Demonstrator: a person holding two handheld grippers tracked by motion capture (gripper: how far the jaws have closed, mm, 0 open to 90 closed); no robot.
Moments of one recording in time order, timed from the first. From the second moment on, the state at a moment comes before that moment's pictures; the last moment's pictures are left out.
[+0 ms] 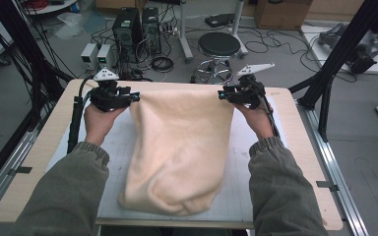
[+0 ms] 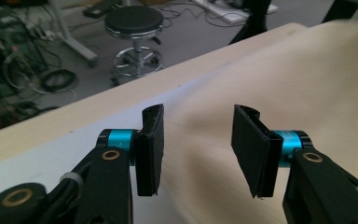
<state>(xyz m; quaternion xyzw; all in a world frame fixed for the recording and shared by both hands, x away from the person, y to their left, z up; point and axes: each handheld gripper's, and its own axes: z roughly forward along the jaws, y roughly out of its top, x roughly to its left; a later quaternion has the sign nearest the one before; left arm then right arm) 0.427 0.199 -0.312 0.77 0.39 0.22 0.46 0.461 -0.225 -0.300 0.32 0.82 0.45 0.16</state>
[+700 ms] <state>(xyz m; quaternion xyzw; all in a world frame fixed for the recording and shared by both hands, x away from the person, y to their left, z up) 0.300 0.216 -0.393 0.82 0.29 0.15 0.47 0.337 -0.212 -0.364 0.22 0.87 0.43 0.10</state>
